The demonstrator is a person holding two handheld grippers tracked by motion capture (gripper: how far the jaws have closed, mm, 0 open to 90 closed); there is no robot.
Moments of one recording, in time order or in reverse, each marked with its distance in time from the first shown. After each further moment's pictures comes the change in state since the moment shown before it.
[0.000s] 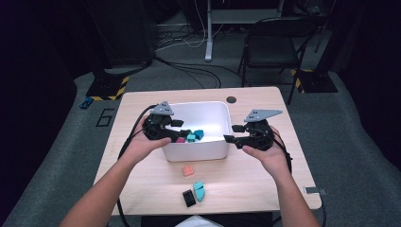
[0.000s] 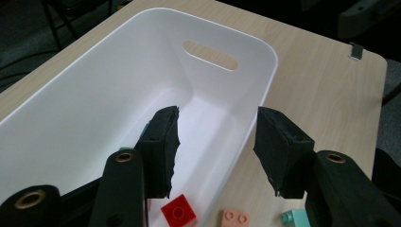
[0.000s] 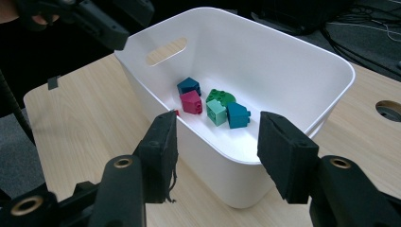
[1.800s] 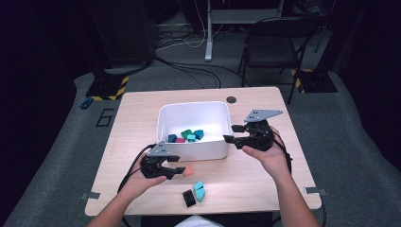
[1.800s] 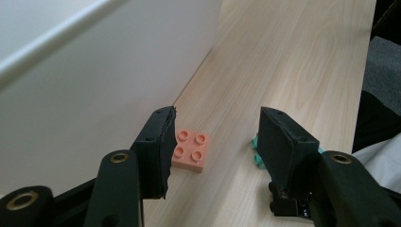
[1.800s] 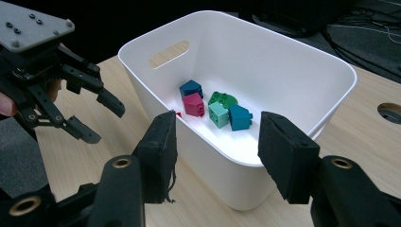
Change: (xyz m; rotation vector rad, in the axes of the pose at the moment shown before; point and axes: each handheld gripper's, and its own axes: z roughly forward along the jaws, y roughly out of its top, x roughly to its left) left arm -0.037 -0.109 0.027 0.045 -0.065 -0.030; right arm 0.002 0.001 -0.002 -0.009 0.004 0.003
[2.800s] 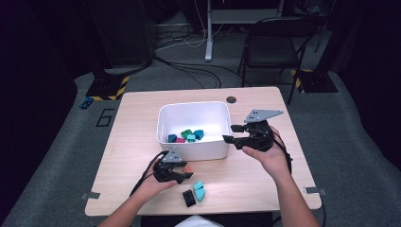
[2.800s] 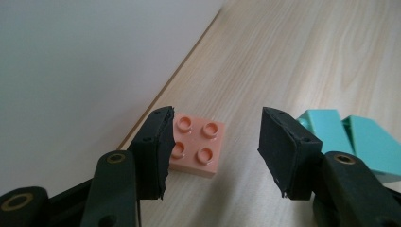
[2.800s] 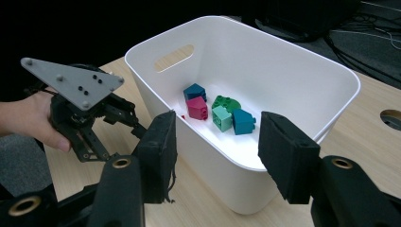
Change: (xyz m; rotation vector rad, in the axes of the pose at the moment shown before) left arm 0.004 -0.023 0.056 0.057 0.024 0.006; right arm 0.003 0.002 -0.002 -0.013 0.011 -0.014
